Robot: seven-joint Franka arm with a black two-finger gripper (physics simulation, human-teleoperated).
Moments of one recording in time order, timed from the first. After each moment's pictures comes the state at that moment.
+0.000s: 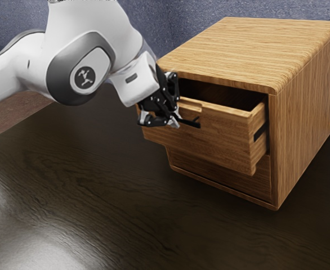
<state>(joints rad) 0.17 -0.08 -0.27 -1.67 -0.02 2.02 1.40</state>
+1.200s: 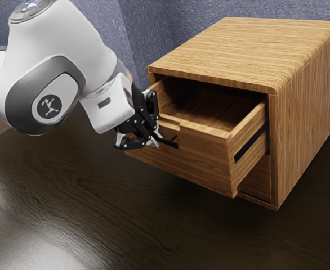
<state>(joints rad) 0.16 -0.31 -0.27 -1.90 -0.04 2.03 1.38</state>
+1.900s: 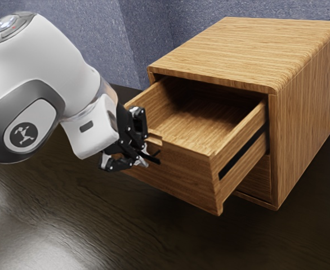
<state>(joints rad) 0.14 -0.46 -0.27 -2.04 -0.06 2.03 1.37</state>
